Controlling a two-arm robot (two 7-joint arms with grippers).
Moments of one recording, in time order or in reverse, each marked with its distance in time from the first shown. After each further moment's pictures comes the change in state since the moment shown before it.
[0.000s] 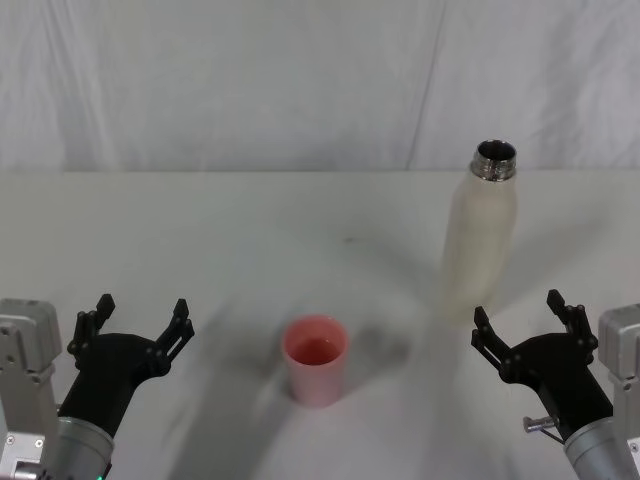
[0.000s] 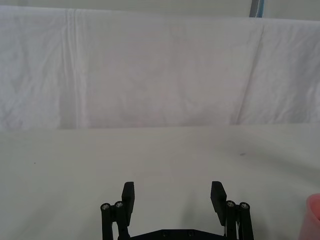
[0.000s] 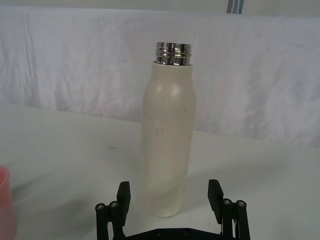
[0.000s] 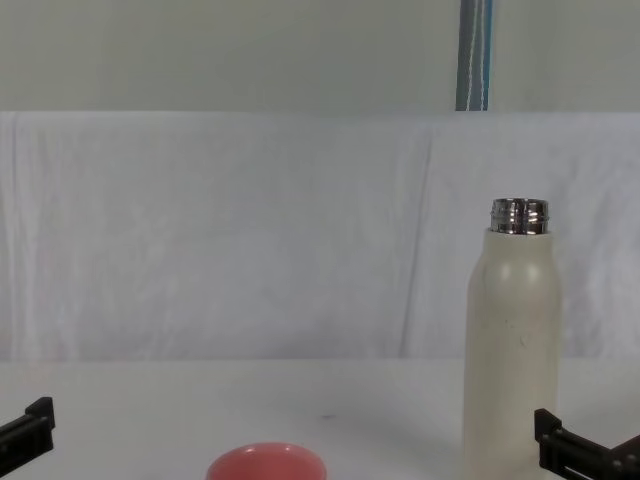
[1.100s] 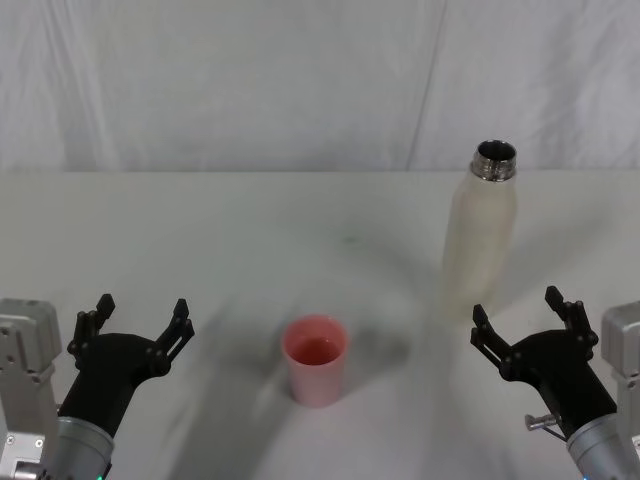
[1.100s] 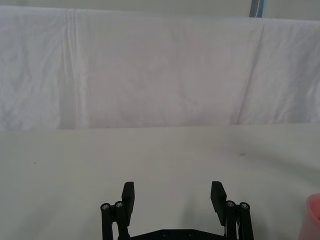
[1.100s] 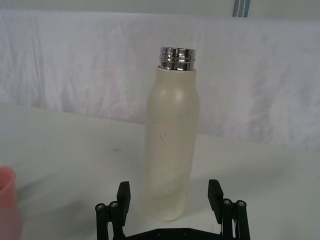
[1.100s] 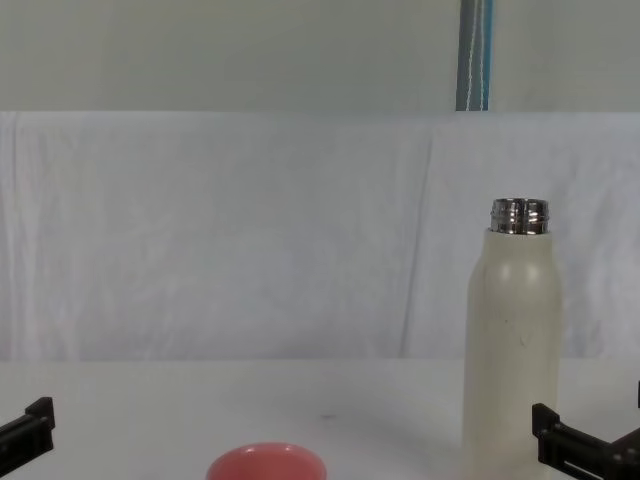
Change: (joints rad) left arm 0.000 0.000 0.000 0.000 0.000 0.000 0.000; right arm 0.000 -0.005 0.017 -0.004 -0.005 0.000 0.040
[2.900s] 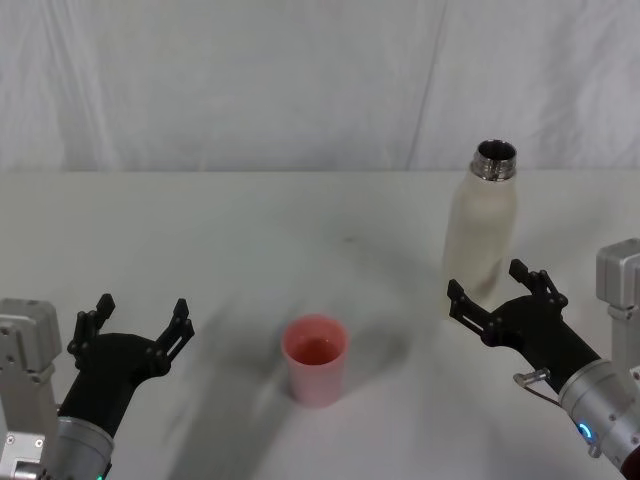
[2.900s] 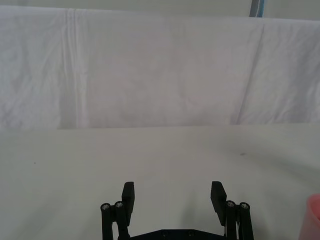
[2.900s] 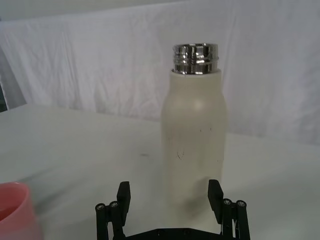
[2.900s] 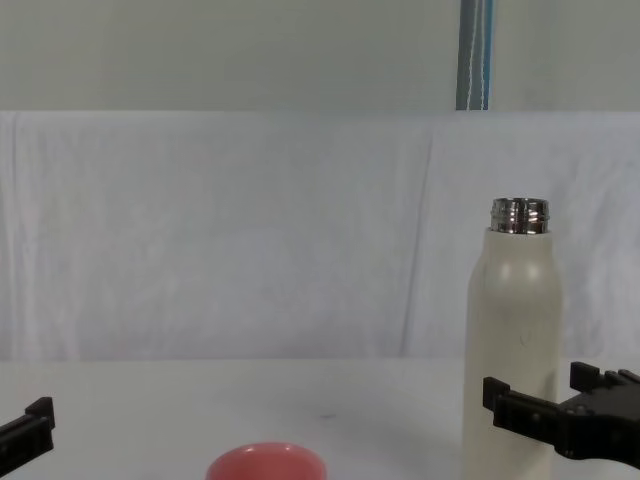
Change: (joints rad) left arm 0.000 0.000 0.000 0.000 0.000 0.000 0.000; right arm 0.170 0.026 0.022 0.107 0.165 0.112 0.214
